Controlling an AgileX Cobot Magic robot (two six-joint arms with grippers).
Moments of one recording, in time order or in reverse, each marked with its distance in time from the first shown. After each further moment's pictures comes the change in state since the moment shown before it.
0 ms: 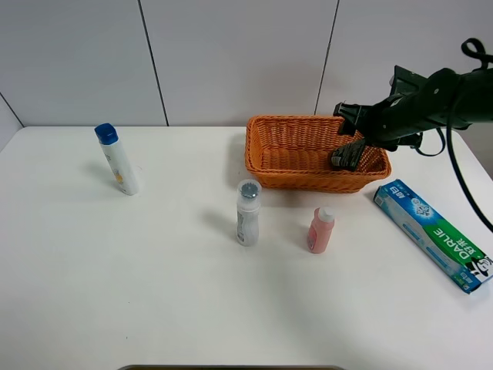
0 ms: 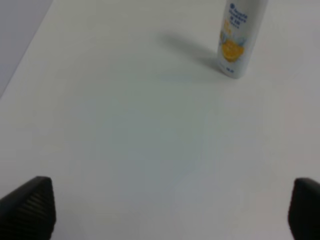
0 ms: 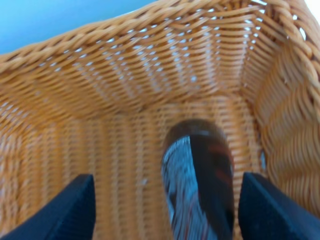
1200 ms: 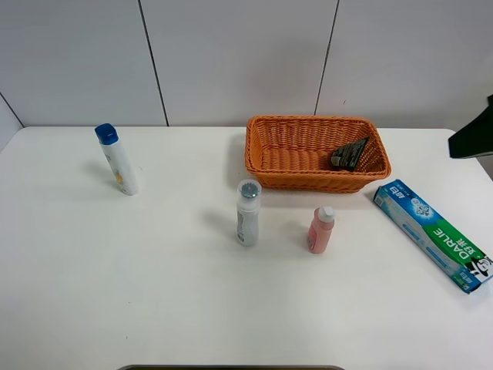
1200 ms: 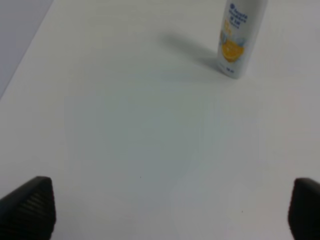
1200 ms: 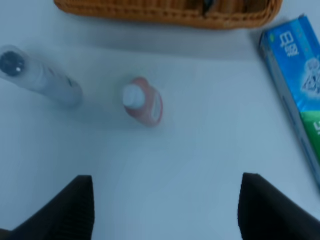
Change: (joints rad) left arm 0.000 0.000 0.000 0.000 0.000 0.000; right arm 0.000 -0.898 -0.002 -0.163 0.990 -0.038
